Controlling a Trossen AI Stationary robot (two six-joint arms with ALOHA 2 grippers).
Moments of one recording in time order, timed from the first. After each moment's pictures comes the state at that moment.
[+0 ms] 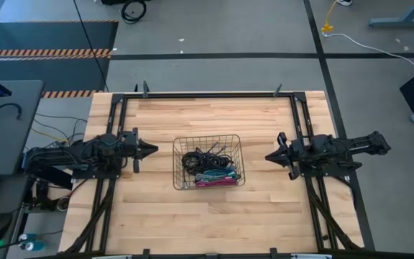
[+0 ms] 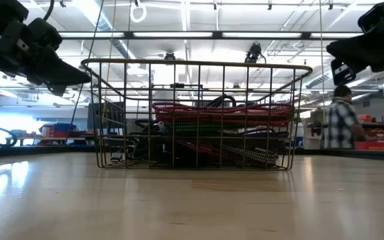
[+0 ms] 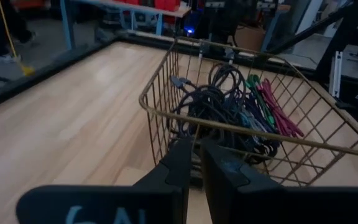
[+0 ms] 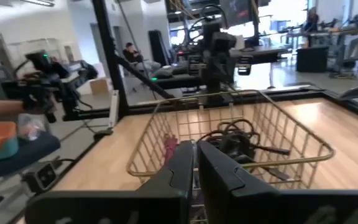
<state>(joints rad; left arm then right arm) 0.09 0.12 0.07 -0.14 -0.07 -0.16 0.15 0.01 0.01 0.03 0.03 0.13</state>
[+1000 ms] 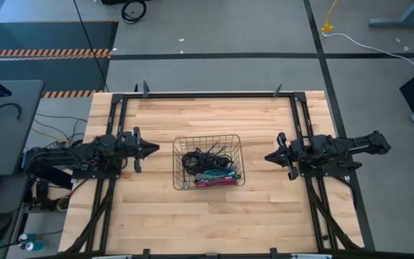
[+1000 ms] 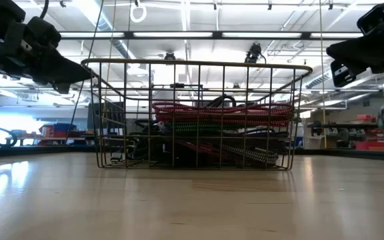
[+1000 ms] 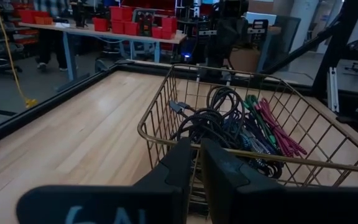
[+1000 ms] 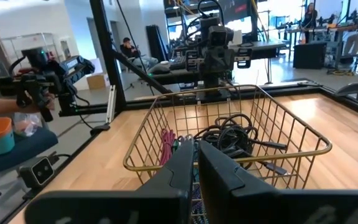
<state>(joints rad) 0.09 0.13 0.01 0.04 -0.08 -0.10 0.15 0.02 0.01 0.02 0.03 0.13</state>
